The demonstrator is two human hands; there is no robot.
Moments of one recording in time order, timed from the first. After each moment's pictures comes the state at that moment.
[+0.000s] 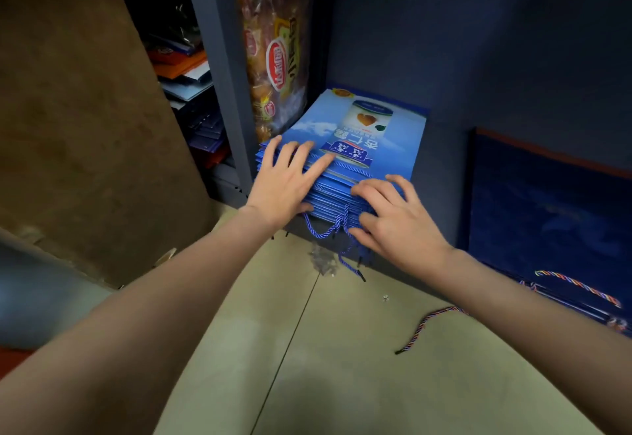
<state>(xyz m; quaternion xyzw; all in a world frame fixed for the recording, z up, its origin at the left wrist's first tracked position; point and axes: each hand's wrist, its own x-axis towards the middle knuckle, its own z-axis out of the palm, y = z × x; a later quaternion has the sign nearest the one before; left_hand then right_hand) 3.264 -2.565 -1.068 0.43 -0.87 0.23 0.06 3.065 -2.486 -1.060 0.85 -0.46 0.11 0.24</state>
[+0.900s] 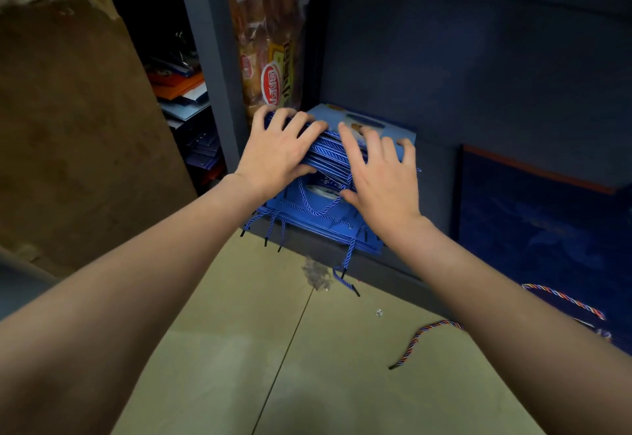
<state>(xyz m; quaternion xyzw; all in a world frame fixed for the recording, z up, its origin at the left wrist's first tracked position) 3.264 -2.601 -1.012 0.37 -0.86 0.26 0.22 3.092 -2.528 -1.017 0.69 -0.62 0.12 0.34</state>
